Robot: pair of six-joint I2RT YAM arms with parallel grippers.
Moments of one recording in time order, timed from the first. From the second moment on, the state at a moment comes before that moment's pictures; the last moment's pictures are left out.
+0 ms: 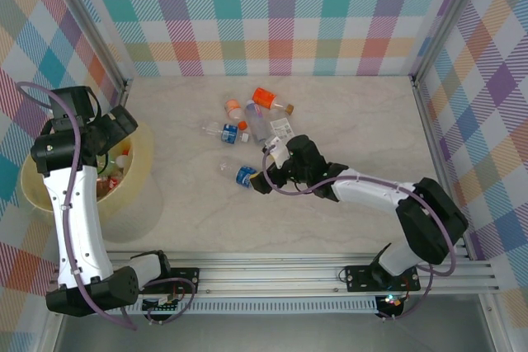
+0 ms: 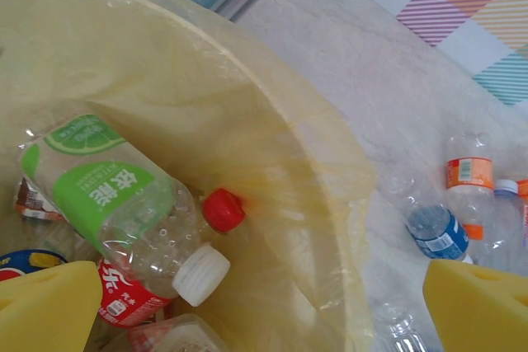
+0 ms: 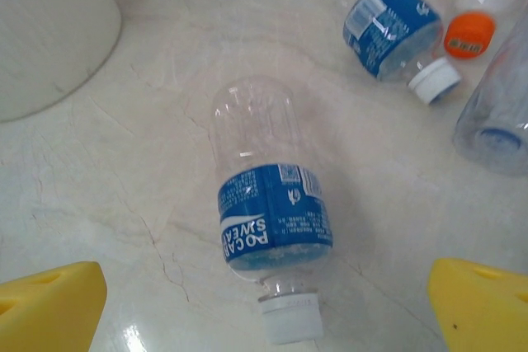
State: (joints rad) left arm 0.24 1.15 1.60 -1.23 -0.10 -0.44; right arm 0.78 1.52 0.84 0.10 -0.25 0.04
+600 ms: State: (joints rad) left arm -0.05 1.06 1.59 -1.04 0.08 -0.59; right arm 0.81 1.67 0.89 0.05 -0.24 0.00
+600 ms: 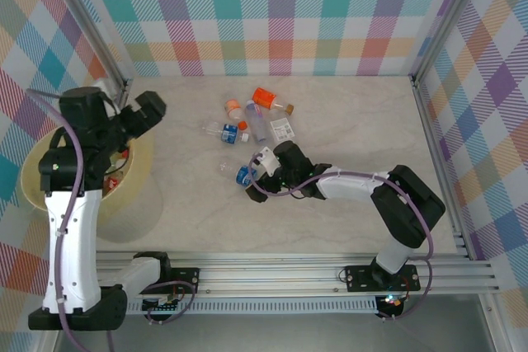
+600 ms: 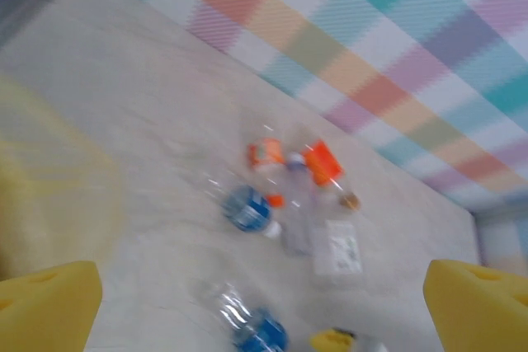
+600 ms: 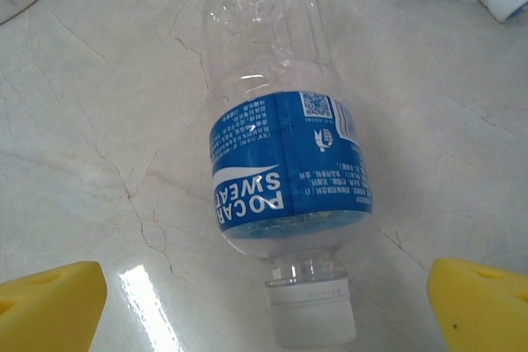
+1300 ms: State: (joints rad) left arm -0.54 1.37 1.22 -0.78 -0.17 -1.08; right arm 0.81 1.31 0.66 0.20 0.13 0.03
